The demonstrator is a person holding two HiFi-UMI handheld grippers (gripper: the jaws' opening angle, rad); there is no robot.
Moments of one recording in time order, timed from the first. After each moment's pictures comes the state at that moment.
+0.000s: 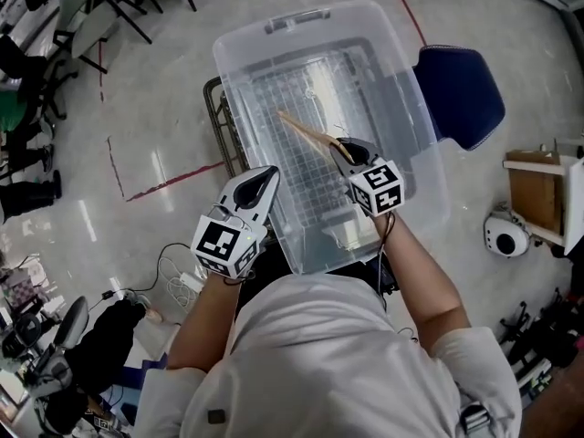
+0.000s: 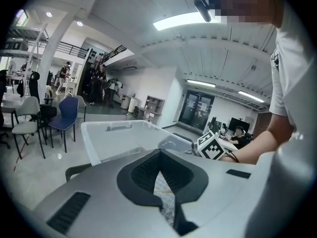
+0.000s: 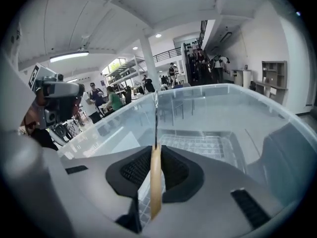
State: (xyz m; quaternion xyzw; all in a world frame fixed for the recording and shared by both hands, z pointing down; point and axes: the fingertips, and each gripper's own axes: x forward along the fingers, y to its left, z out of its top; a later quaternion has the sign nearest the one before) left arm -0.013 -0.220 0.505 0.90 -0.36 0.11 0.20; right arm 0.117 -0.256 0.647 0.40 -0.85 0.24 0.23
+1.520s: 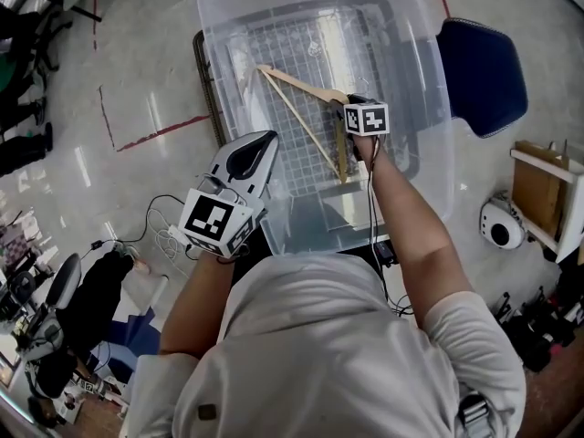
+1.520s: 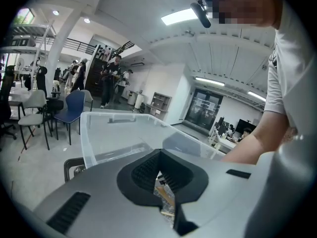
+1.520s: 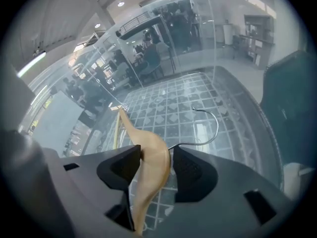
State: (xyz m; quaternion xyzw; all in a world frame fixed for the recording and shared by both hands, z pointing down) left arm 0.009 -0.245 0.545 0.88 -0.40 0.12 0.23; right arm 0.168 -0.298 0.877 0.41 -0.73 0.43 0.33
